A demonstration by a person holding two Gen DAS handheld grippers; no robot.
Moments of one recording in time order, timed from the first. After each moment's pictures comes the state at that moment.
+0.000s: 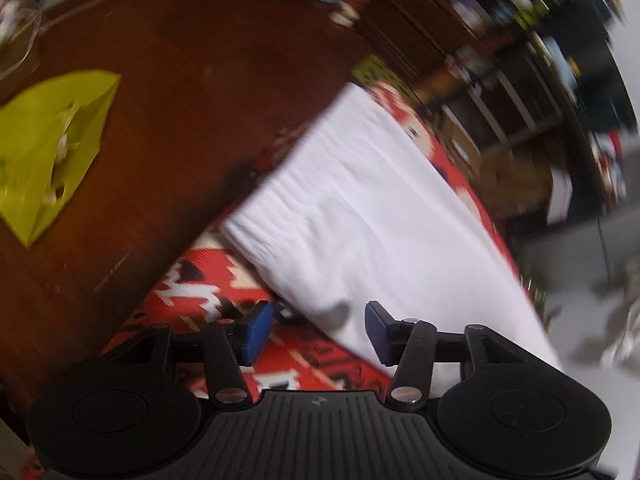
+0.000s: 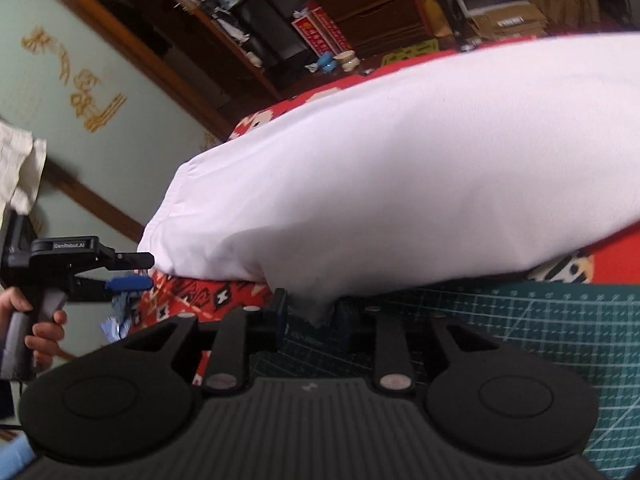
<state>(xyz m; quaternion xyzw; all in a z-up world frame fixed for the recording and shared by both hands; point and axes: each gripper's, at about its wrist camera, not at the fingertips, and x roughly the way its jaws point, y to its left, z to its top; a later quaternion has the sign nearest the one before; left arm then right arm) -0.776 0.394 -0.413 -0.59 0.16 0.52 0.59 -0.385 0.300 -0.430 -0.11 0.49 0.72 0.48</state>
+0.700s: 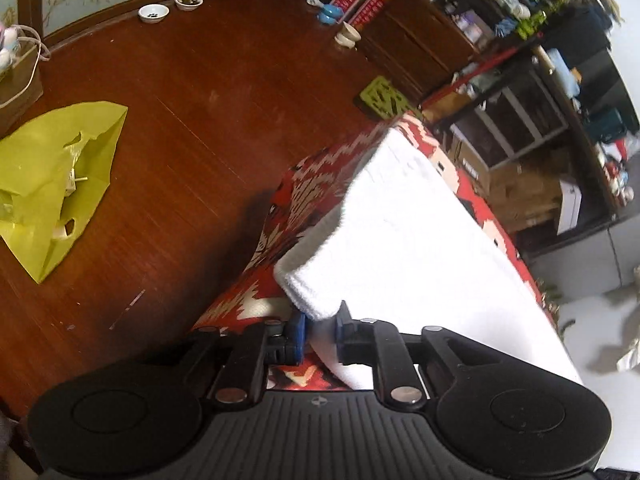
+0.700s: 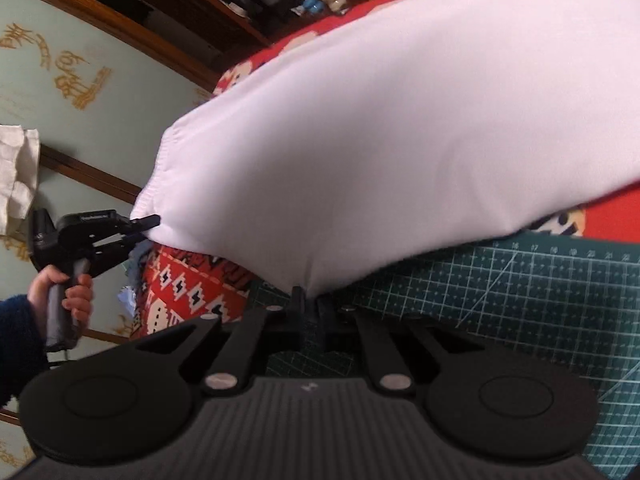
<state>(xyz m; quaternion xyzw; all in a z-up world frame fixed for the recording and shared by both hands) -0.792 0.414 -0.414 -0.55 0.18 0.54 0.62 -0.376 0.312 -0.443 -0.15 0.57 0.69 0.42</state>
